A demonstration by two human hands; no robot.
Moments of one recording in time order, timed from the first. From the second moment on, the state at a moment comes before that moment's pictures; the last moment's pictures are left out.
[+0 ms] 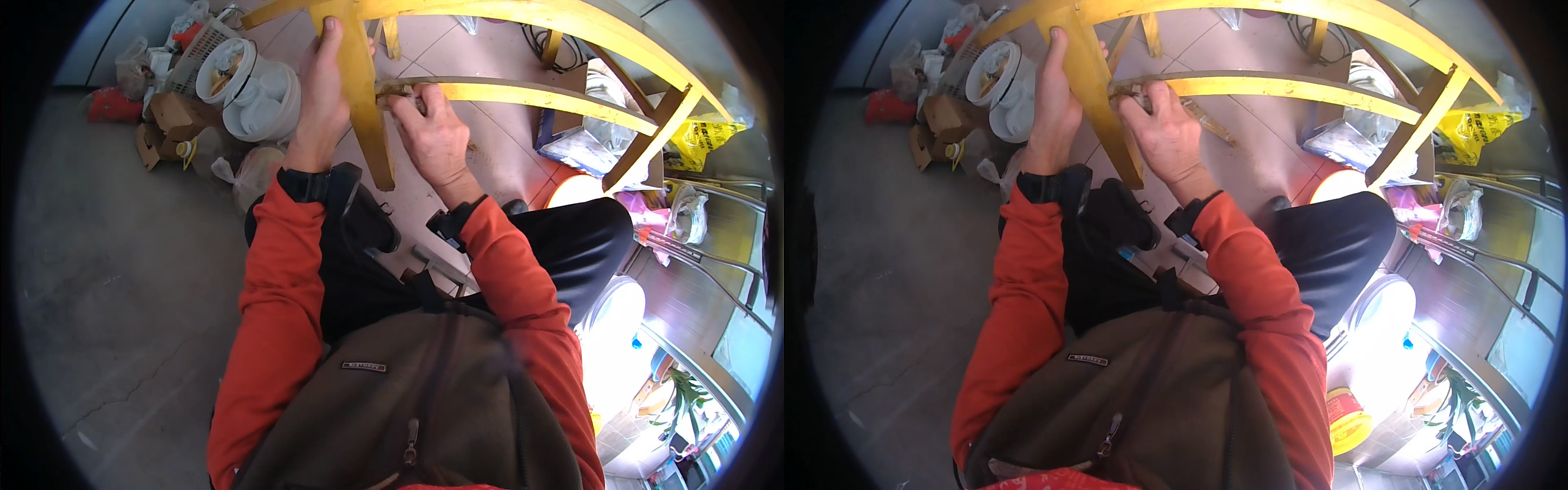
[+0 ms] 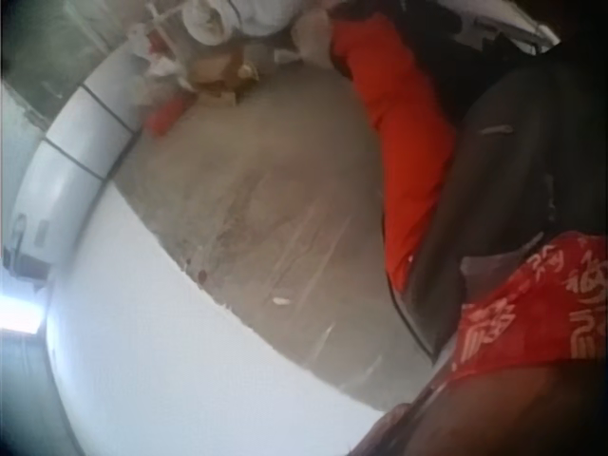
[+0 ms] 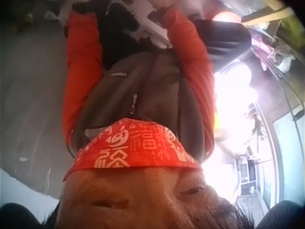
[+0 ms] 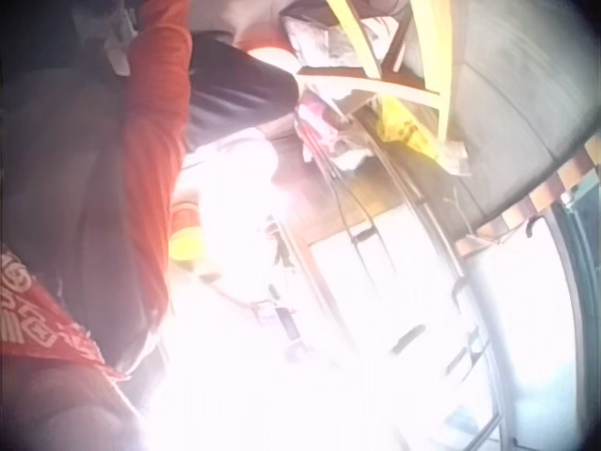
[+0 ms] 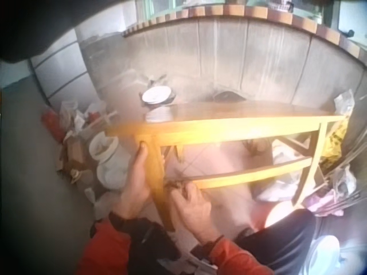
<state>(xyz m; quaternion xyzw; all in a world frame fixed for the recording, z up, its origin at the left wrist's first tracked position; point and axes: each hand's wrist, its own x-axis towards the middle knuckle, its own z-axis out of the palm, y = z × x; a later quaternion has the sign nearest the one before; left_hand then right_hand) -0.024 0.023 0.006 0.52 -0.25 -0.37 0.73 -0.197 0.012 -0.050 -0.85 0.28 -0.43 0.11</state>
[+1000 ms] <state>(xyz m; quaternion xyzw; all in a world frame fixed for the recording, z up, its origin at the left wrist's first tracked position) -0.030 0.019 -0.001 0.49 -0.22 -0.34 0.78 -0.180 -0.042 0.050 -0.92 0.29 -0.19 0.17</state>
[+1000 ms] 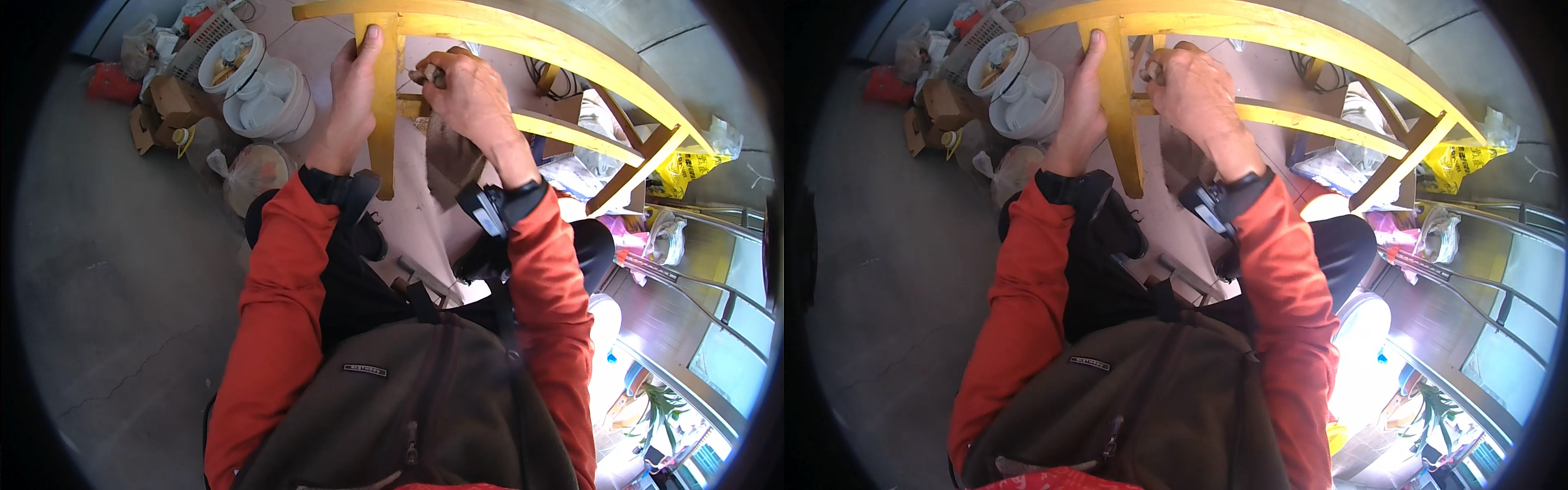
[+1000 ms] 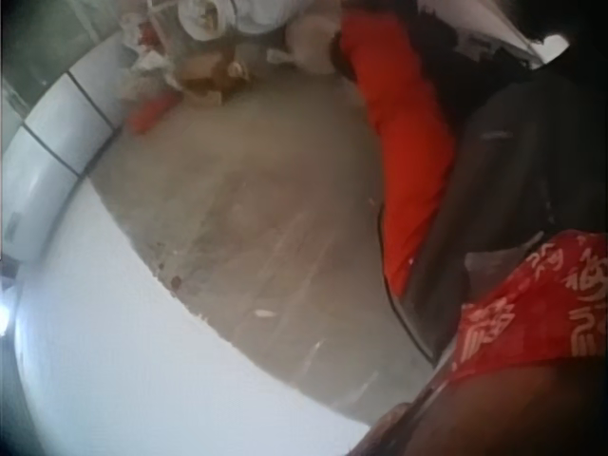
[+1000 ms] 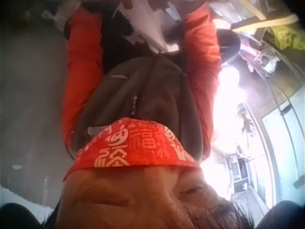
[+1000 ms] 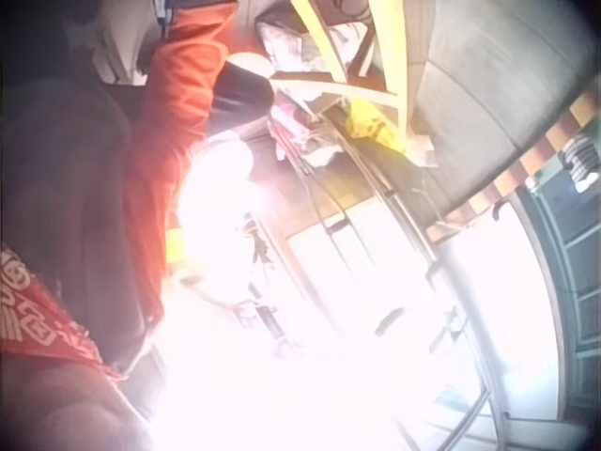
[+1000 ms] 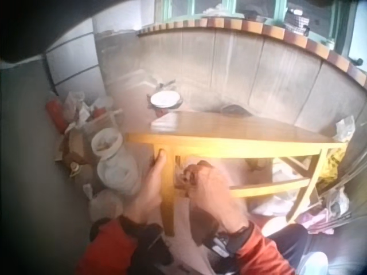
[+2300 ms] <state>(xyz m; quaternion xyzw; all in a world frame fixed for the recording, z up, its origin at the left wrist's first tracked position) -0.032 0.019 0.002 0.52 -0.20 -0.33 0.77 -0.202 -0.017 0.004 -0.92 0.35 -0.18 -0.02</state>
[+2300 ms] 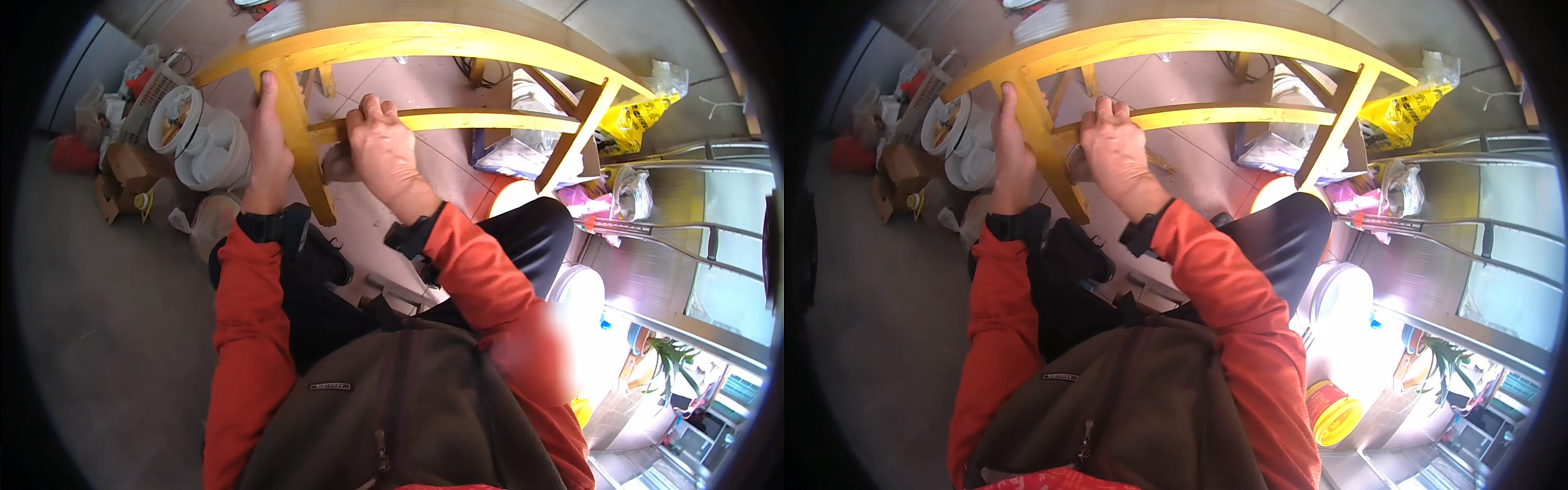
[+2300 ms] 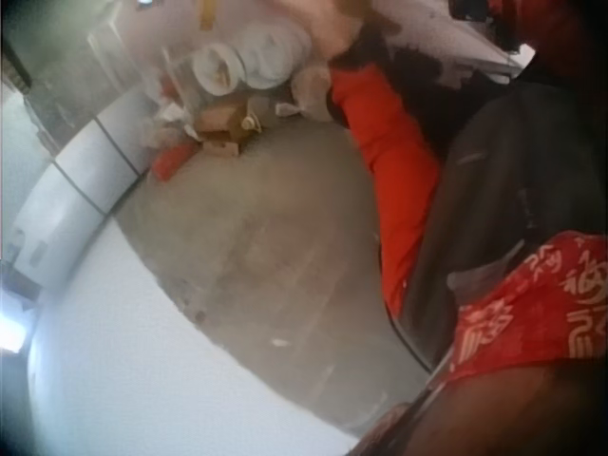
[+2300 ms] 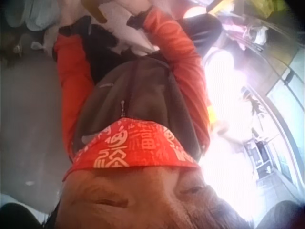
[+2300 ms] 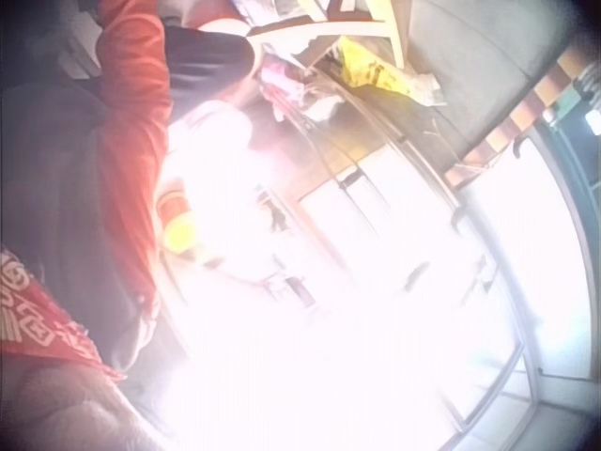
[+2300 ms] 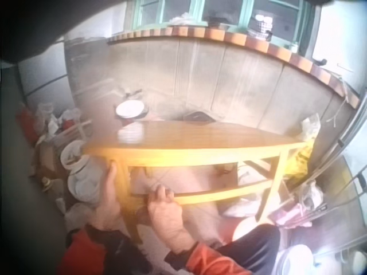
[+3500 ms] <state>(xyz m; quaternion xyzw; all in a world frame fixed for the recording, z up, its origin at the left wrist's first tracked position) -0.024 0.018 0.000 0.53 -0.16 -0.33 0.76 -0.485 -0.135 -0.031 -0.21 0.31 -0.58 0.73</state>
